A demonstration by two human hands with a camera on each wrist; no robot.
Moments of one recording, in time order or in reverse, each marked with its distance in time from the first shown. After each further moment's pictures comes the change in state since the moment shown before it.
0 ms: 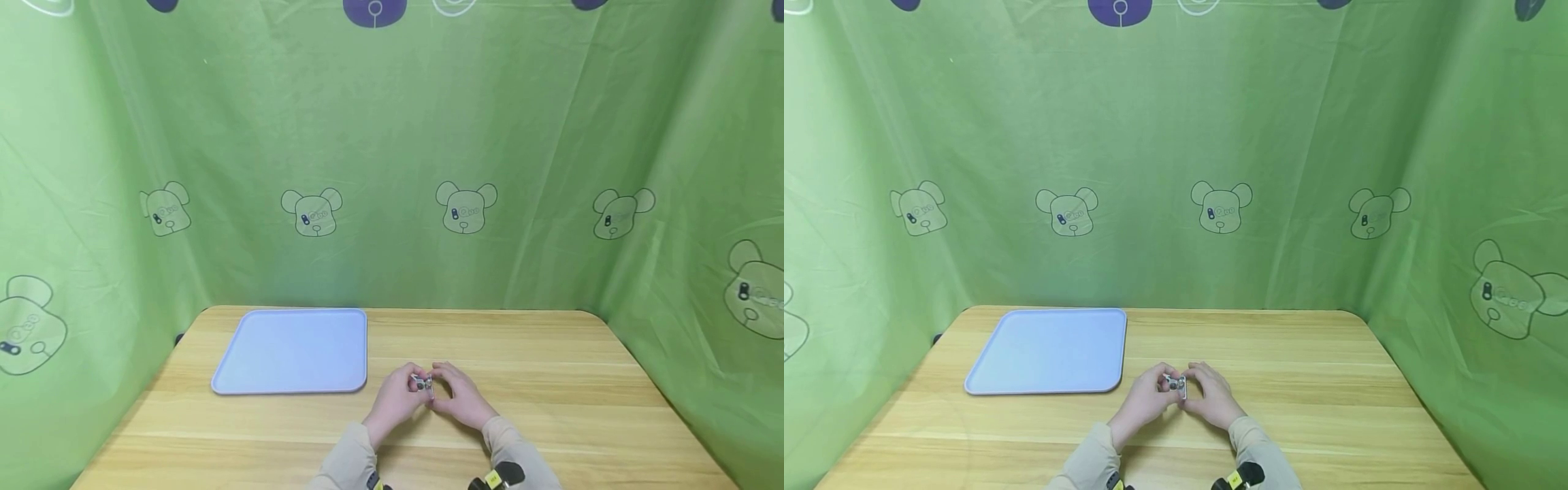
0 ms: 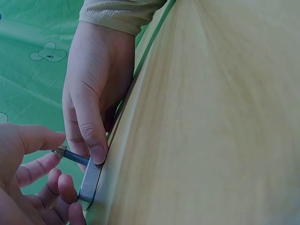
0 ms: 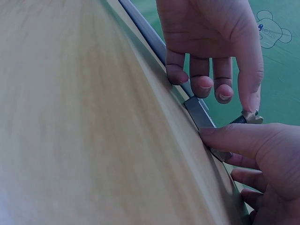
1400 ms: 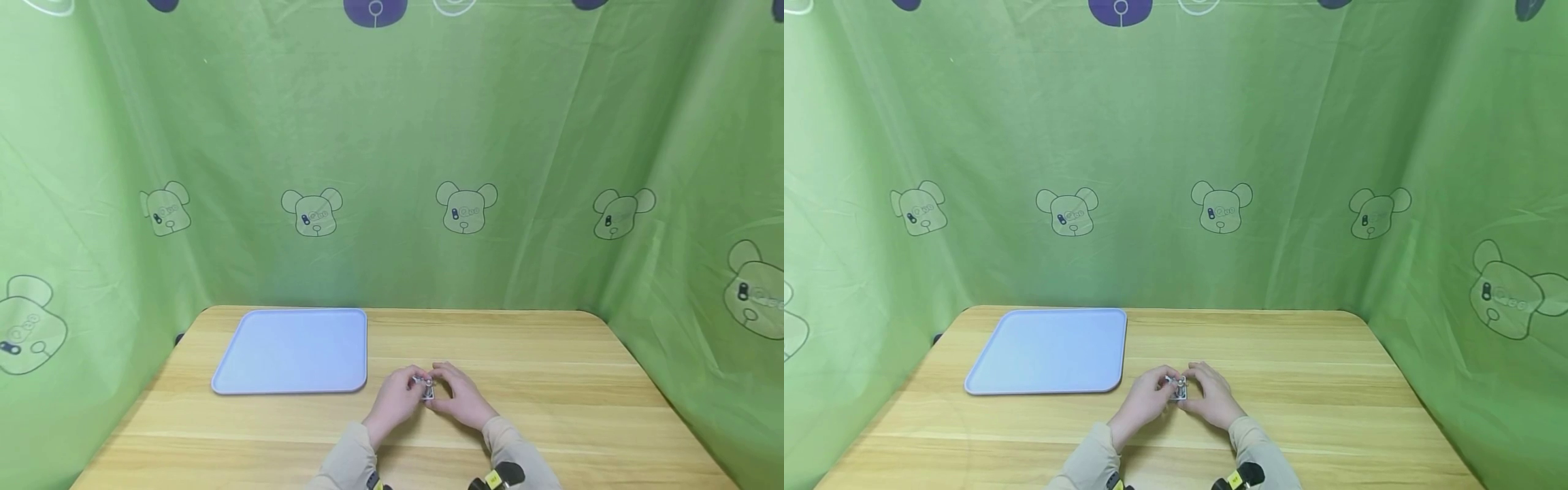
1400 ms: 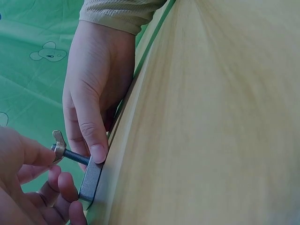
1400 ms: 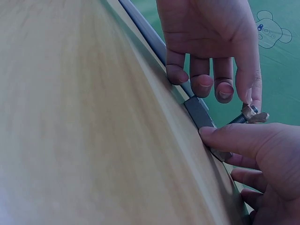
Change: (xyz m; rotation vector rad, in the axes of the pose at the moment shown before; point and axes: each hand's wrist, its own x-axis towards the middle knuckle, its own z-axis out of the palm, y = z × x) left_hand 0.000 0.000 0.000 0.035 0.021 0.024; right_hand 0.000 -0.001 0.001 0.029 0.003 0.028
